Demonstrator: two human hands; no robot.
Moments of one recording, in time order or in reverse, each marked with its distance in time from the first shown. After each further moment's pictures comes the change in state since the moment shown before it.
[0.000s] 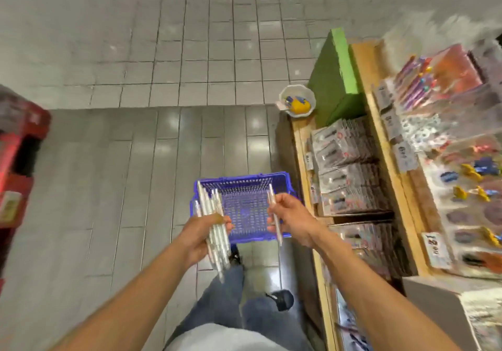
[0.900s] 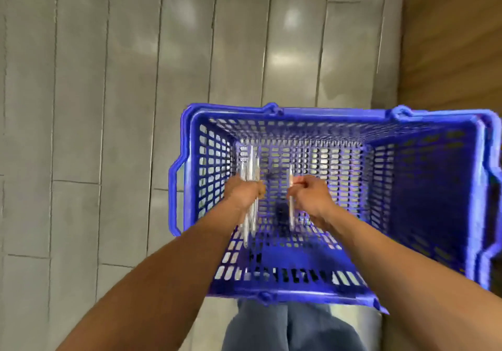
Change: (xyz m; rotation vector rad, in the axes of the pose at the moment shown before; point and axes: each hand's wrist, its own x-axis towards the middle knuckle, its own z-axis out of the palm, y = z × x) left_hand 0.607 -0.151 -0.131 0.377 0.339 -0.184; right_hand 0.579 0.376 0.043 -0.292 0.206 0.305
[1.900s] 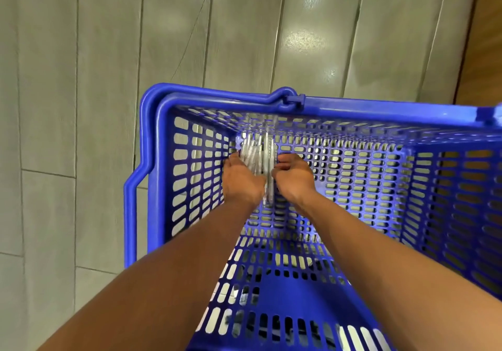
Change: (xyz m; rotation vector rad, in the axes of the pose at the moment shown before) left_hand 0.099 -0.006 0.028 0.406 0.242 0.226; right_hand 0.095 -0.010 0.056 -0.112 -0.009 -0.085
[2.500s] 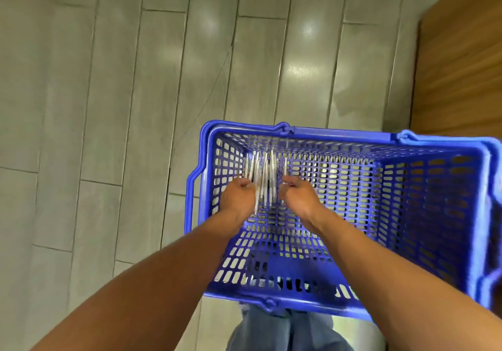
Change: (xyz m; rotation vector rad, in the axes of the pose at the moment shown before) left_hand -0.098 0.012 -0.093 -0.330 -0.147 -0.099; right_hand -0.115 -0.043 -0.039 0.004 -0.171 0.051
